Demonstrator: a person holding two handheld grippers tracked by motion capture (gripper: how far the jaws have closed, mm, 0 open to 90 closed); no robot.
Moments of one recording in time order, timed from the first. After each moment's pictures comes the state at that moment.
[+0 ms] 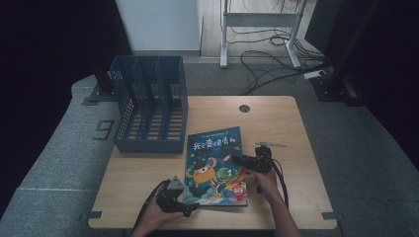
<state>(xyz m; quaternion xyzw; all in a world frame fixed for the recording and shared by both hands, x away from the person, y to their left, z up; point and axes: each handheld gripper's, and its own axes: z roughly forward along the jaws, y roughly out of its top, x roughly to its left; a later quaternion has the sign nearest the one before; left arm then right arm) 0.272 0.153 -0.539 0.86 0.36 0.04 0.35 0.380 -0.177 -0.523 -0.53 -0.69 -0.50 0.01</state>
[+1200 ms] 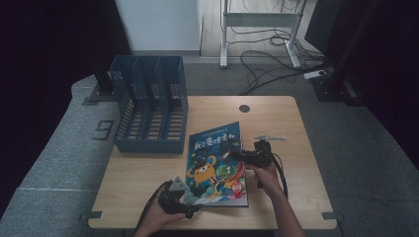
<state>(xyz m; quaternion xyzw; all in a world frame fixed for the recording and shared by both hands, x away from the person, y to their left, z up) 0.270 0.147 -0.541 0.86 0.35 0.04 0.36 0.386 -0.173 -0.499 -0.49 -0.70 -0.52 0.02</state>
